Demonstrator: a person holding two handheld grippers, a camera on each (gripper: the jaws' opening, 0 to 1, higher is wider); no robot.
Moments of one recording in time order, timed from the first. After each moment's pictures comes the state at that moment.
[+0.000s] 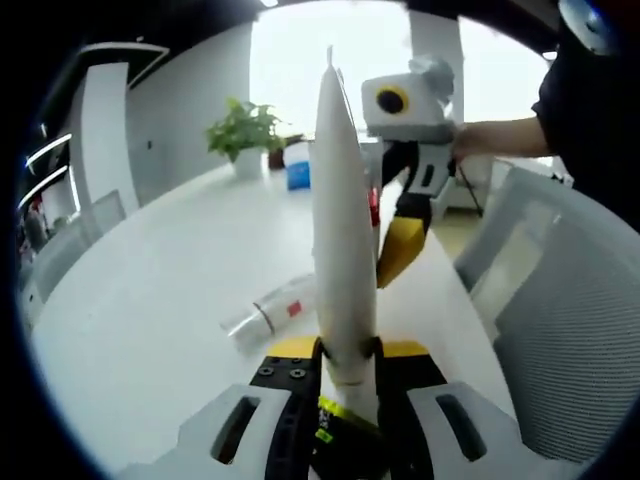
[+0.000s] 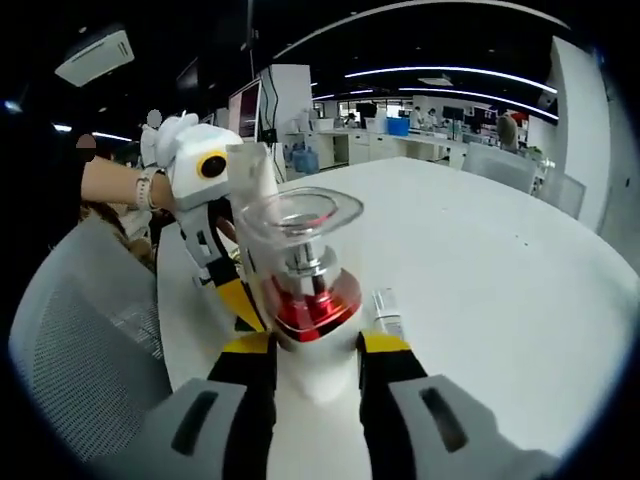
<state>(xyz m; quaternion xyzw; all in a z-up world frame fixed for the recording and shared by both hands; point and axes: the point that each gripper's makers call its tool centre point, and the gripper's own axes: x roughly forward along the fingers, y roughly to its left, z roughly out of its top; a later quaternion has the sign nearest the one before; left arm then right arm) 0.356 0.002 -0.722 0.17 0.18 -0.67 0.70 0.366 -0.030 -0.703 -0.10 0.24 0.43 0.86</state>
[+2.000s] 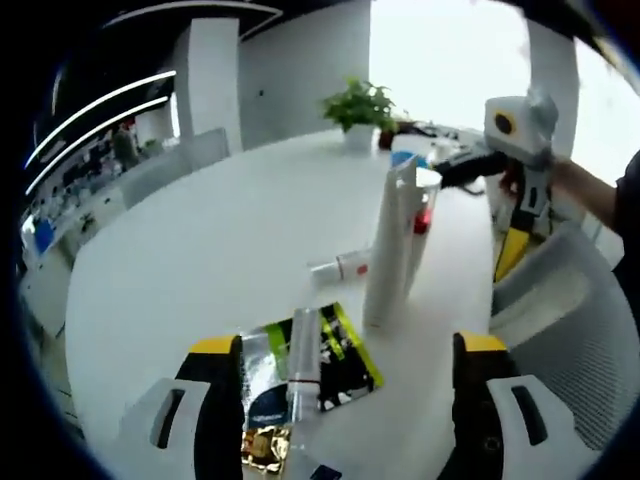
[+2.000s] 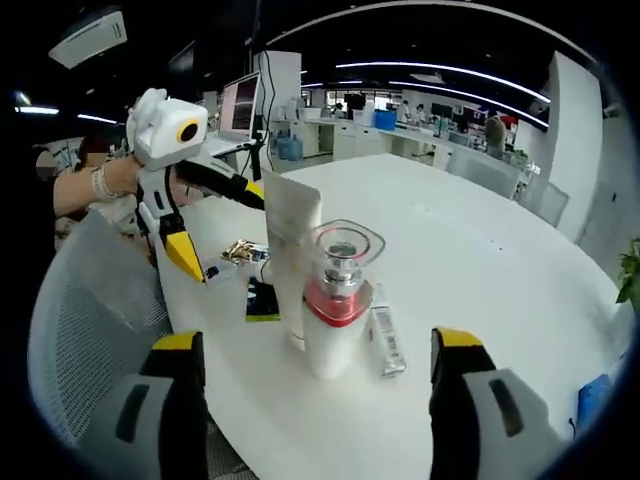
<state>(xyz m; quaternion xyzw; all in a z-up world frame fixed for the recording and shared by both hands) 0.354 0.087 -0.680 0.13 0.28 -0.46 0.83 0.336 -0.042 -0.668 -0.15 0.25 0.39 0.87</state>
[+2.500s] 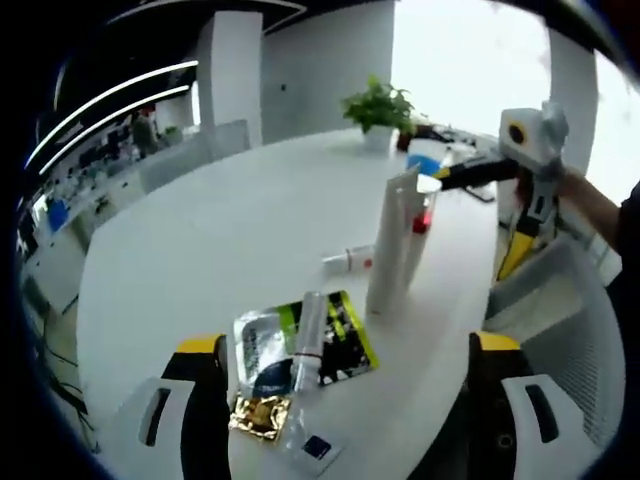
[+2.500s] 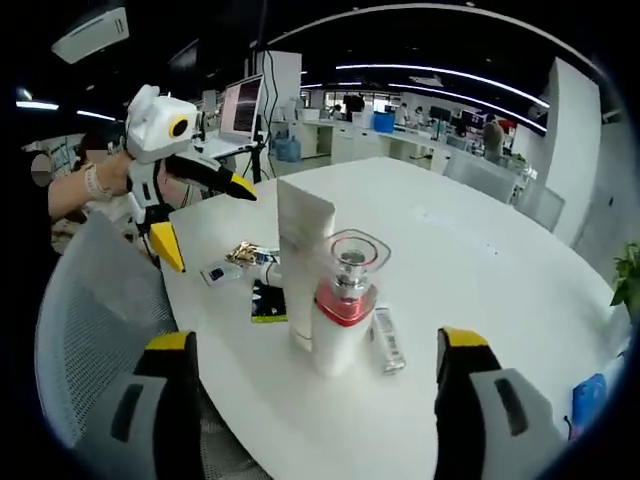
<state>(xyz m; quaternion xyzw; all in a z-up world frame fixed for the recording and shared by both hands) 0.336 0.110 -0.666 0.12 0.29 -0.42 0.85 0.326 -0.044 -0.657 -0.14 0.25 0.38 0.88</state>
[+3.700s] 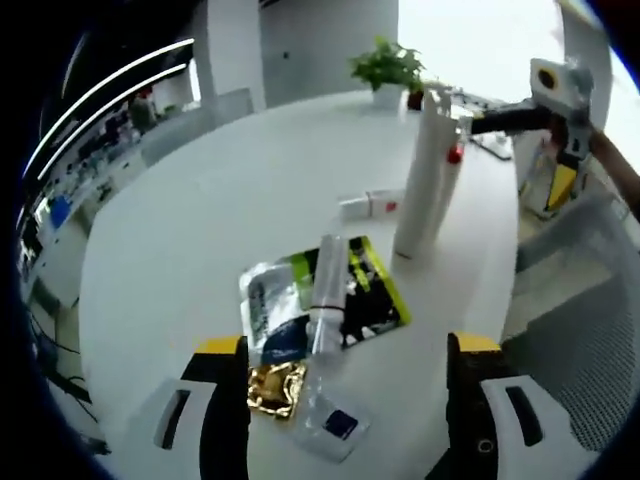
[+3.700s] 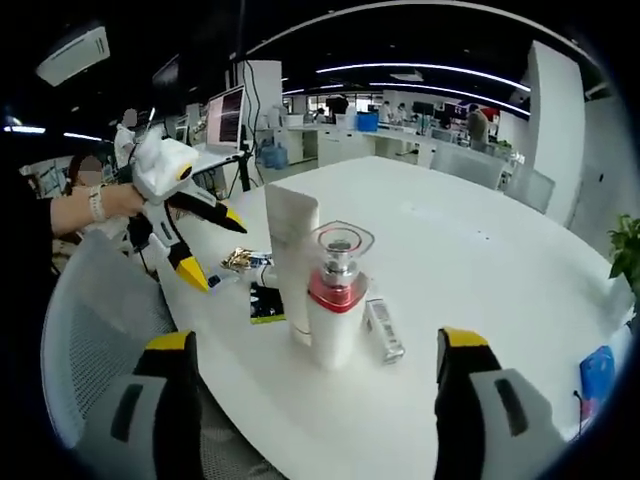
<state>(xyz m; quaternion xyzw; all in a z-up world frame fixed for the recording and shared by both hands) 0.351 0.130 -0.728 0.17 0.36 -0.40 0.83 0.321 -0.054 -0.662 -0.12 0.26 0.36 0.89</state>
